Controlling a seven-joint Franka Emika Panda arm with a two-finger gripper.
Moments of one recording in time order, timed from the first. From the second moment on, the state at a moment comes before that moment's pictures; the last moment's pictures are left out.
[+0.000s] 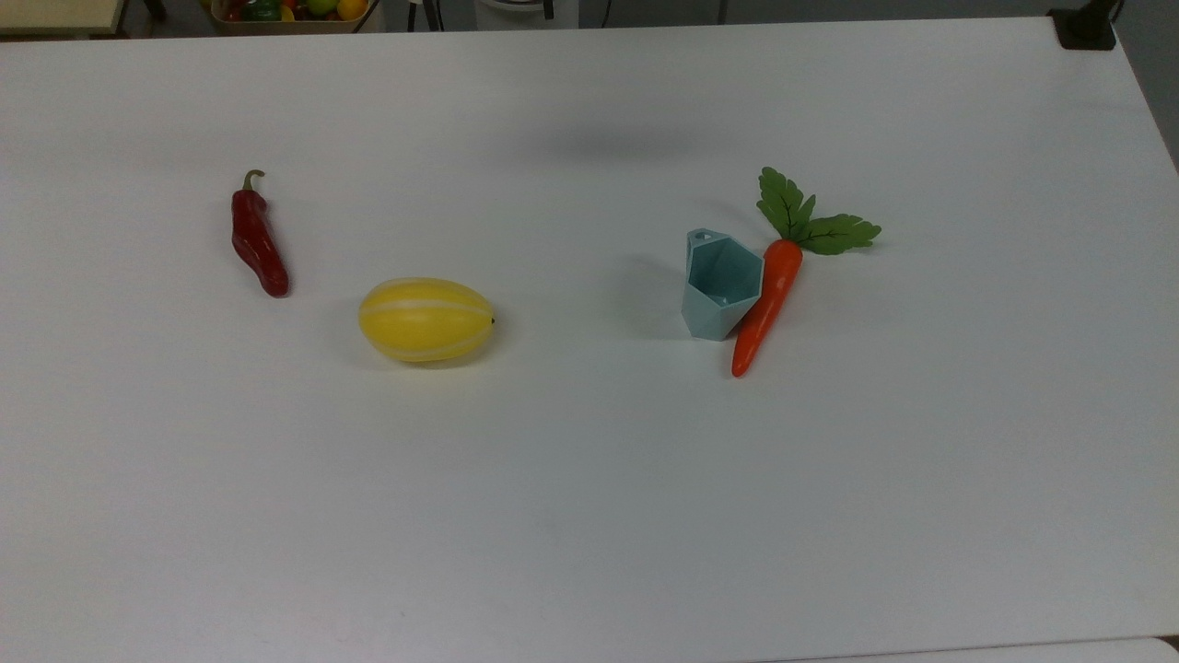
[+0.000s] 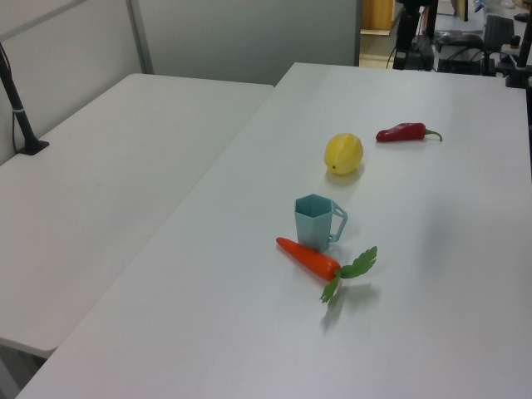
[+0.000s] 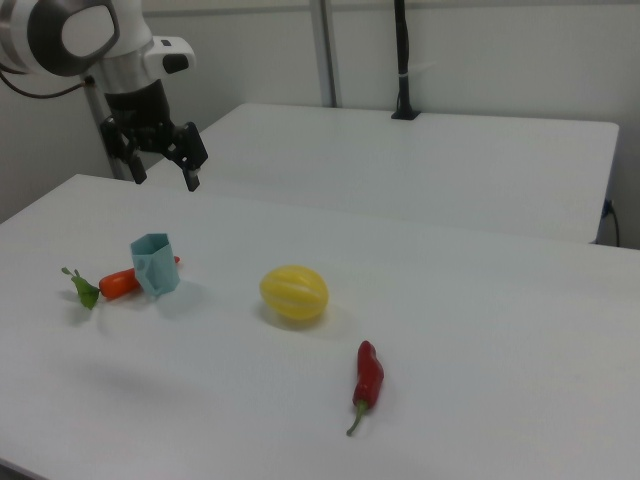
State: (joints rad) arm 0.04 -0.06 0.02 -1.68 0.04 1.74 -0.14
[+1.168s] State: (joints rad) arm 0.09 -0.02 0.10 -1.71 0.05 1.69 -0.25
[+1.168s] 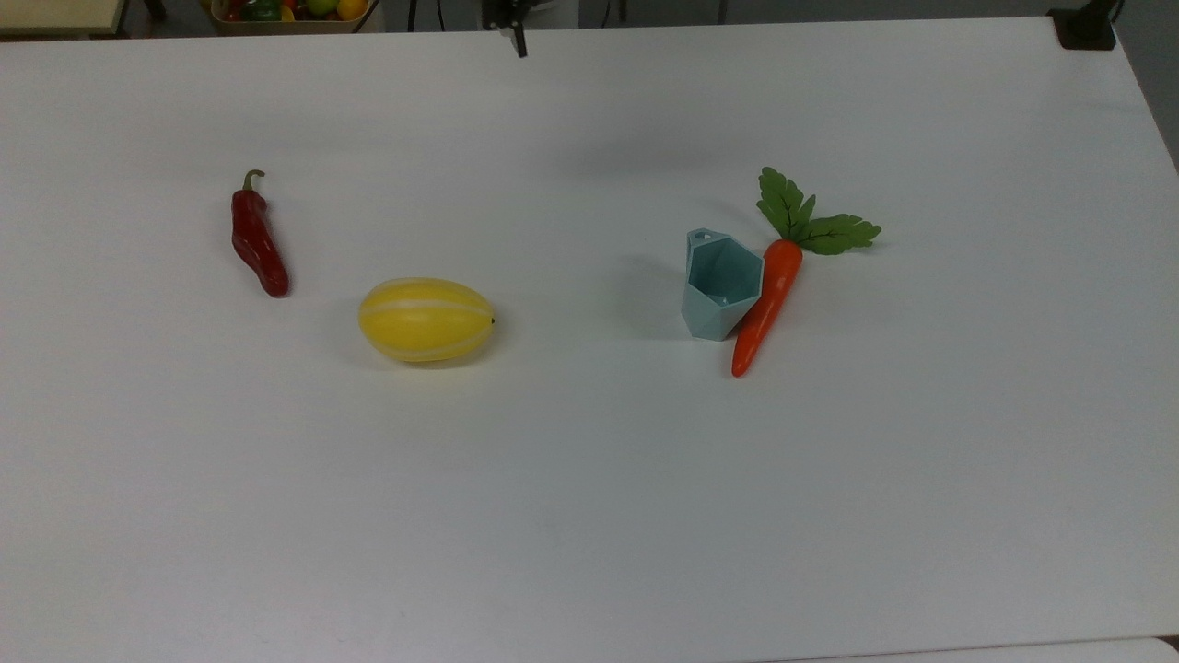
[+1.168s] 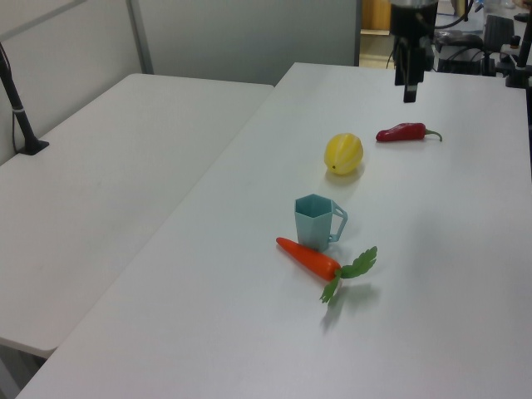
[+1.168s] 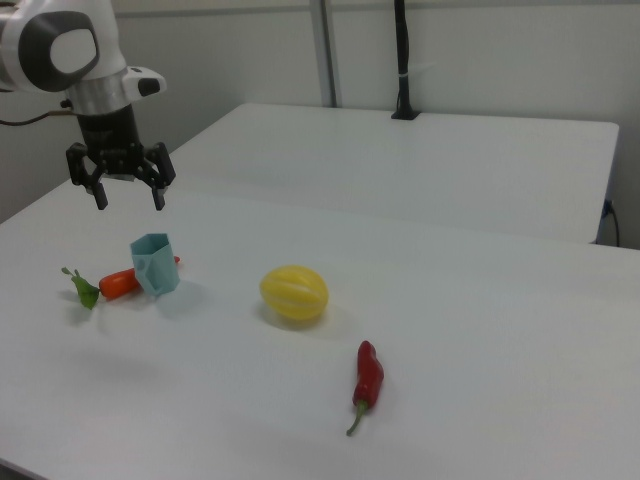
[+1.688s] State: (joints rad) arm 0.18 0.09 0.10 -1.72 0.05 1.87 -0.10
